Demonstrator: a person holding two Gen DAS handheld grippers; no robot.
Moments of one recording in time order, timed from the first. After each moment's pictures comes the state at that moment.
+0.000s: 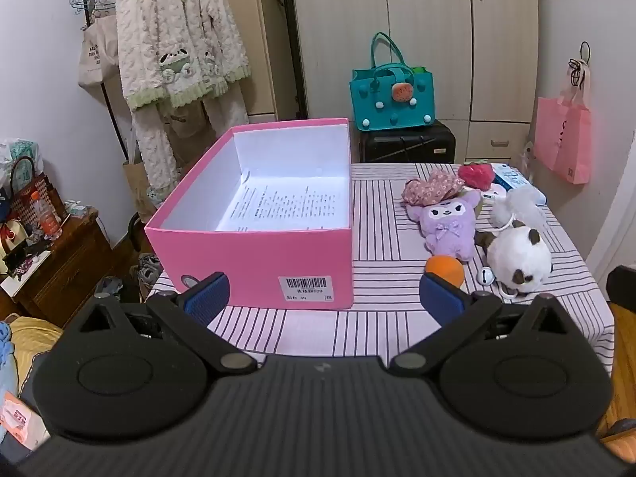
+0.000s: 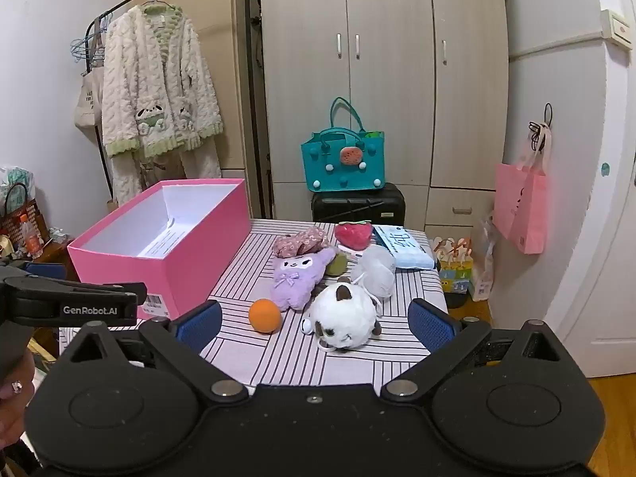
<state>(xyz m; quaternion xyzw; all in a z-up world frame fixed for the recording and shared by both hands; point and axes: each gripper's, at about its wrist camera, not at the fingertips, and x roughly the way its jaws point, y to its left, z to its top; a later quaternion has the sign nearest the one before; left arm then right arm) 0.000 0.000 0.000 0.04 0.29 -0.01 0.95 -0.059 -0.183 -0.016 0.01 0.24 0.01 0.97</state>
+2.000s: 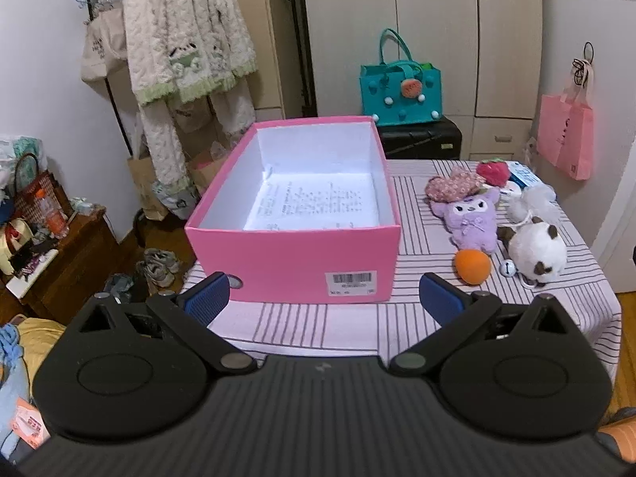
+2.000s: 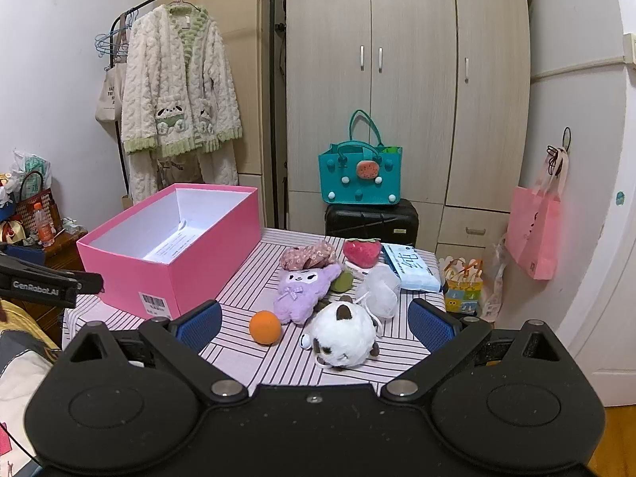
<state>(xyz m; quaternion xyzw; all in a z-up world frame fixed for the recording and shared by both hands) 0.000 0.042 0.011 0.05 0.31 -0.02 0.95 -0.055 -0.192 -0.008 -0.02 0.23 0.04 0.97</state>
